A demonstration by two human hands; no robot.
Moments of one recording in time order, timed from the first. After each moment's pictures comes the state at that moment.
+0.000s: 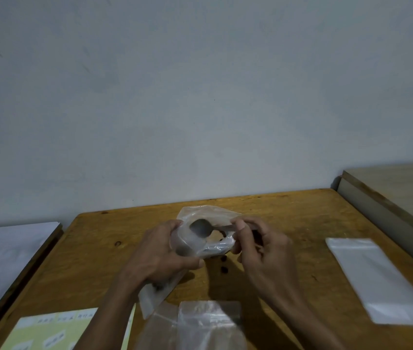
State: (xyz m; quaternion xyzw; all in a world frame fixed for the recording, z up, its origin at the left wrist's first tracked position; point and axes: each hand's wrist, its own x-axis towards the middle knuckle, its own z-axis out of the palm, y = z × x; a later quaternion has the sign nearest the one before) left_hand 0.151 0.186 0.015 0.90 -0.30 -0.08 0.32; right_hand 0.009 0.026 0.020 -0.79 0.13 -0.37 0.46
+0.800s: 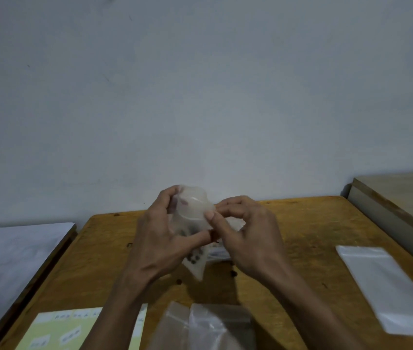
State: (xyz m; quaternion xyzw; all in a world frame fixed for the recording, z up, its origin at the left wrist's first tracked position) left_hand 0.123 0.196 0.065 0.80 -0.33 0.07 0.49; right_hand 0.035 0.046 0.069 -0.85 0.09 -0.33 0.40
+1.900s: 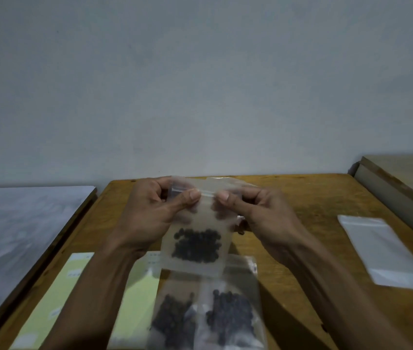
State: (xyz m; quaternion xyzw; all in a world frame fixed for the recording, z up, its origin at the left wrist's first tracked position) left_hand 0.076 0.243 0.081 0.71 -0.27 -0.07 0.64; right_hand -0.006 0.067 0.069 -0.69 0.07 -0.13 0.71
